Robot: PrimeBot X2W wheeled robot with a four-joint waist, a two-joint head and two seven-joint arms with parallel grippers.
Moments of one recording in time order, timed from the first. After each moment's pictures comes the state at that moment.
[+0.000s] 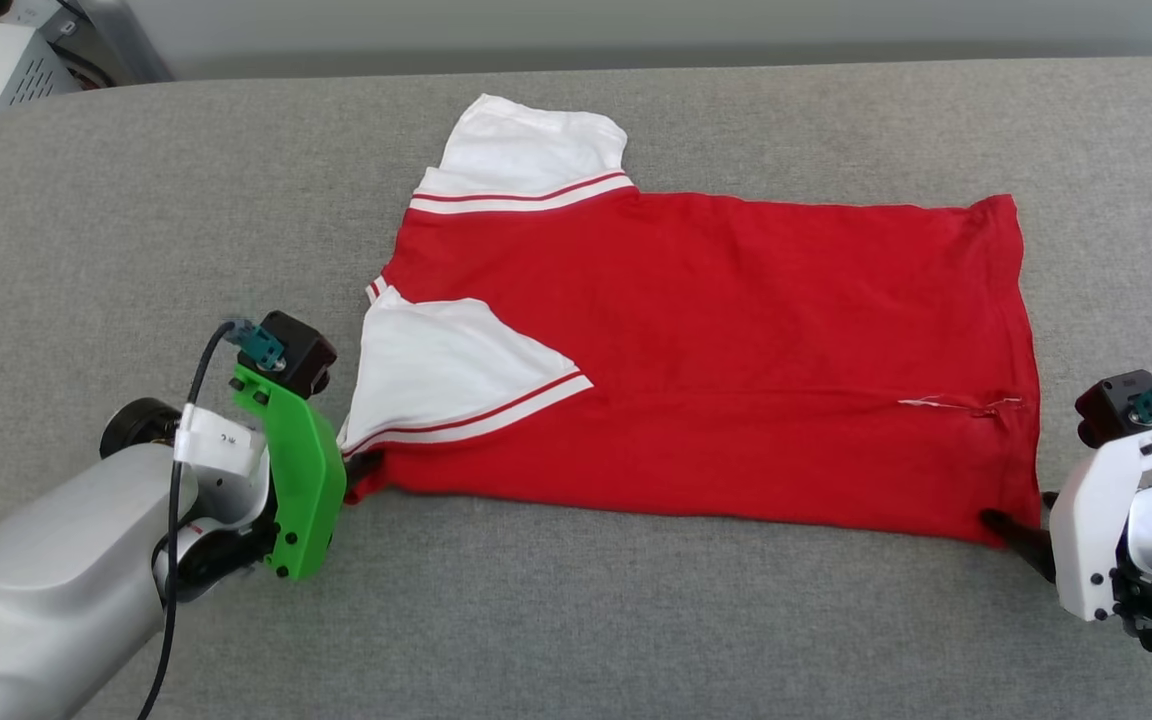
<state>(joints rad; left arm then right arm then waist) -0.82 0.75 -1.19 0.33 -1.15 -0.13 0.35 -0.33 -0.60 0.43 0.32 0.72 0.13 0.63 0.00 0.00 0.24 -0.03</state>
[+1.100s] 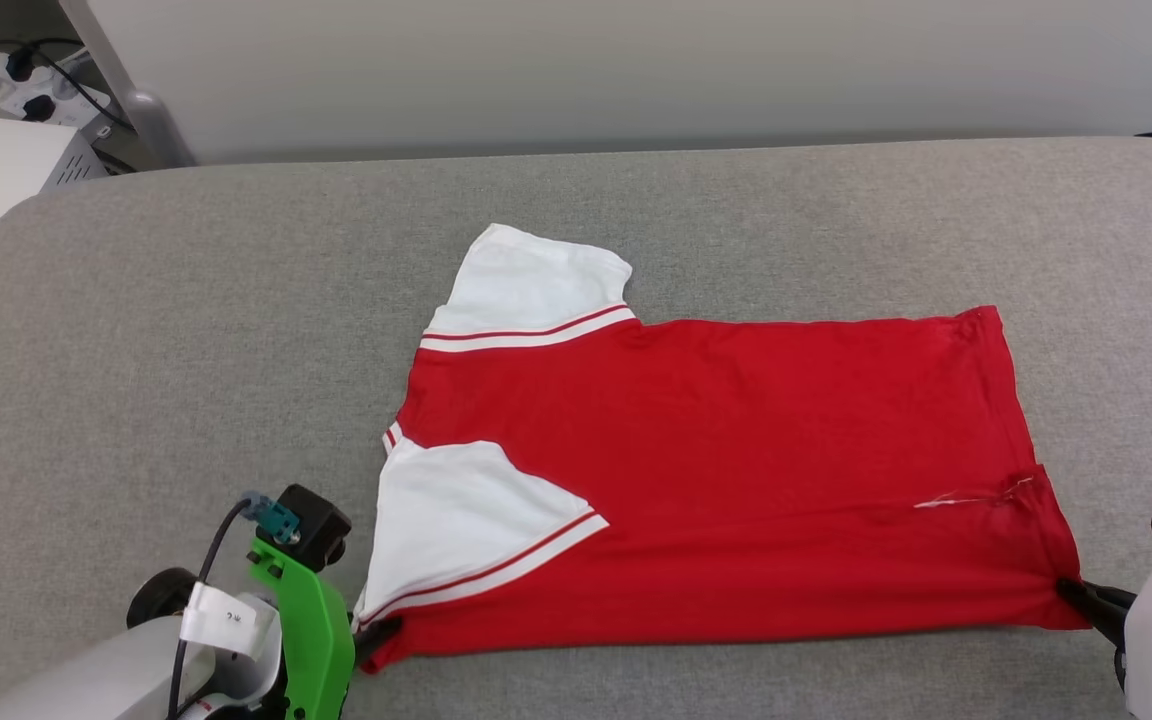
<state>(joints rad) -0.59 0.82 -1.24 0.18 -1.17 -0.07 0.25 -0.08 -0.72 0.35 0.15 0.81 0.13 0.44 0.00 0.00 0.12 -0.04</state>
